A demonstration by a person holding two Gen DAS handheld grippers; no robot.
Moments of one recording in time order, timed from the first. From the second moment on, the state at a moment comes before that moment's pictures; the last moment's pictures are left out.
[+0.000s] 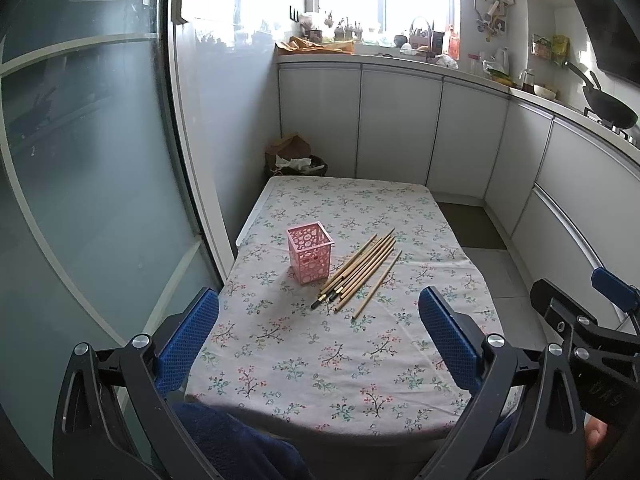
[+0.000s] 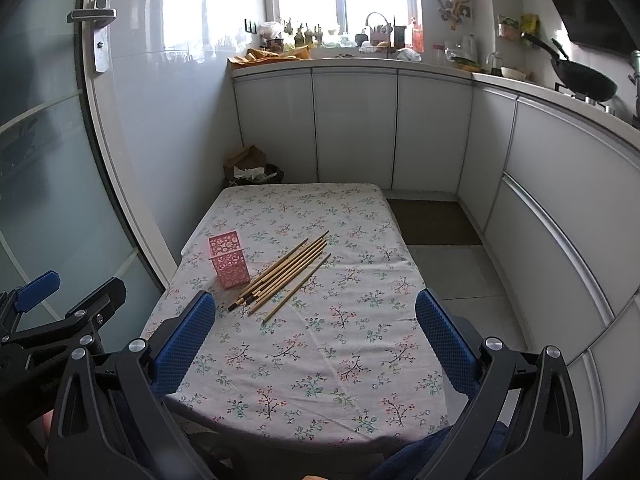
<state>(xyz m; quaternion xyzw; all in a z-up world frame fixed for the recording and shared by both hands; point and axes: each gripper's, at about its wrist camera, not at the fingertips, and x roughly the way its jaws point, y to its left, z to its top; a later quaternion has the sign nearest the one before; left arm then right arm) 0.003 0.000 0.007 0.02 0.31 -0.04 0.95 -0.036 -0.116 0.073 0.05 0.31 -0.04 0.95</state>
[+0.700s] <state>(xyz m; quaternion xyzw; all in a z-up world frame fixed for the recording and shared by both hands) 0.008 -0.004 0.005 0.02 0.31 -0.04 0.95 -0.025 -0.115 0.064 0.05 0.32 -0.04 0.95</state>
